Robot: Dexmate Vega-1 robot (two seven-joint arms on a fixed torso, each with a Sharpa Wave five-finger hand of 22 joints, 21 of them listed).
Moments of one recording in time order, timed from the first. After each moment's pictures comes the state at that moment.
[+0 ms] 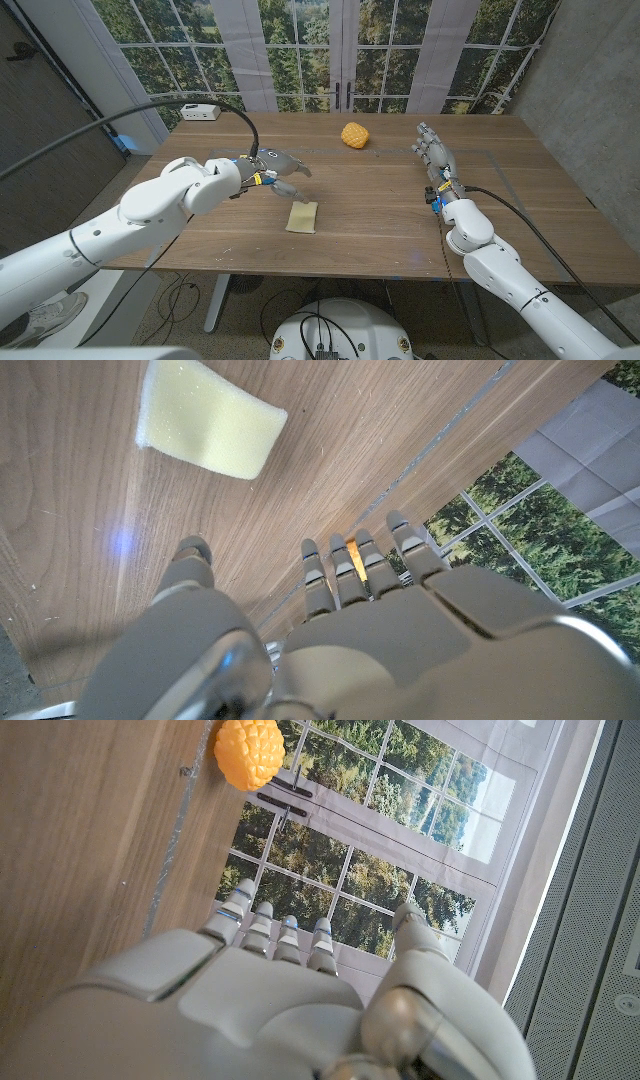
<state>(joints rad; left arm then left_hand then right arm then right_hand) 0.96 1.11 0.45 -2.30 0.80 0.19 -0.47 0.34 -0.05 0.41 -0.15 0.20 0.30 -0.08 0.24 0.18 0.25 -0.07 0.25 0.20 0.23 -0.04 0.19 0.17 0.19 0.13 0.24 0.19 -1.13 -0.55 -0.32 -1.72 0.46 0.29 -0.29 0.29 0.13 0.38 -0.12 0.17 0.10 -0.06 0.20 0.18 0.02 0.07 0.20 0.19 0.04 0.11 0.21 0.20 0.17 0.11 0.20 0.17</state>
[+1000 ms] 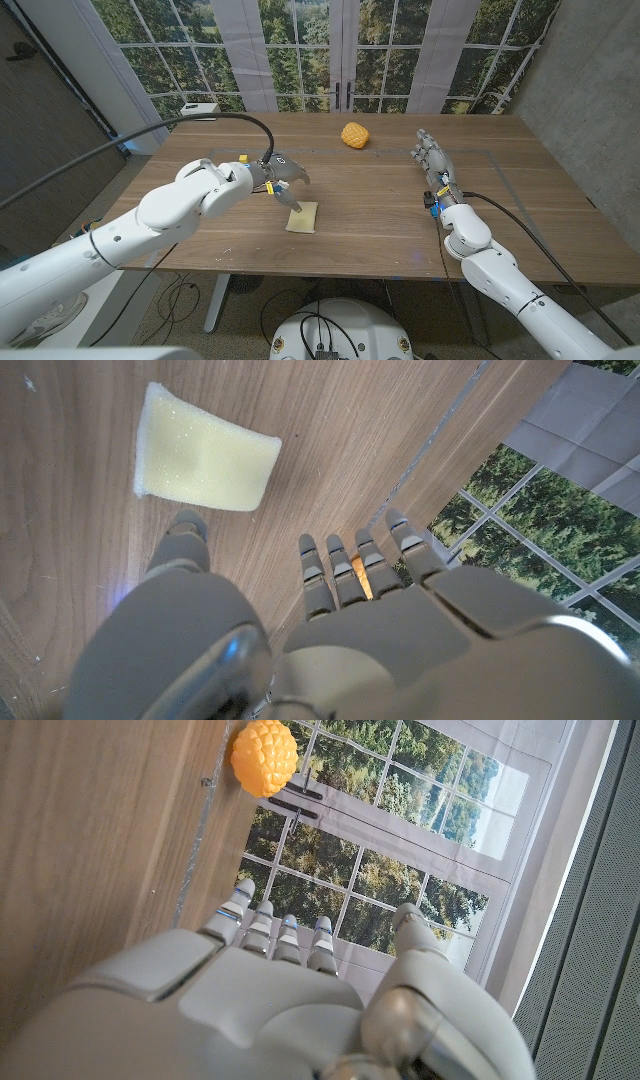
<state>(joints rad) 0.91 1.05 0.53 -2.29 1.02 0.16 -0.60 0.50 -0.12 0.41 -0.18 0.22 0.34 -0.11 0.23 0.18 0.26 -0.10 0.24 0.20 0.23 -0.04 0.19 0.17 0.21 0.12 0.23 0.19 -1.14 -0.53 -0.33 -1.70 0.48 0.31 -0.29 0.29 0.13 0.37 -0.12 0.17 0.11 -0.06 0.20 0.18 0.03 0.08 0.20 0.19 0.05 0.11 0.21 0.20 0.17 0.11 0.20 0.17</state>
